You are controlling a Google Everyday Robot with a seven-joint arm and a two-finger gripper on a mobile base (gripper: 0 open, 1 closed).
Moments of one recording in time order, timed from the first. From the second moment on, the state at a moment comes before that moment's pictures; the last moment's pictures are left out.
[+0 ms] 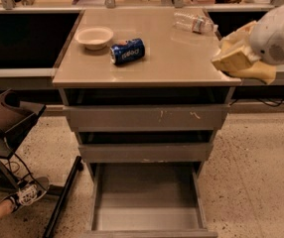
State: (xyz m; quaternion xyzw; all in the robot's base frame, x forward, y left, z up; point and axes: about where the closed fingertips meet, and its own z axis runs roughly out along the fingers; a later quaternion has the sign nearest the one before) arm 0.553 -0.187 0.971 -0.48 0.76 0.04 0.43
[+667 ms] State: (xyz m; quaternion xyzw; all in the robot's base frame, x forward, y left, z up) arm 0.517 -0.109 0.886 -0.54 0.71 0.09 0.45
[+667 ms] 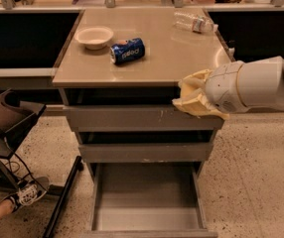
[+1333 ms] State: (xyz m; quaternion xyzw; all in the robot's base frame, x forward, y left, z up) arm 0.520 -0.107 0.878 -0.54 0.71 0.09 0.44
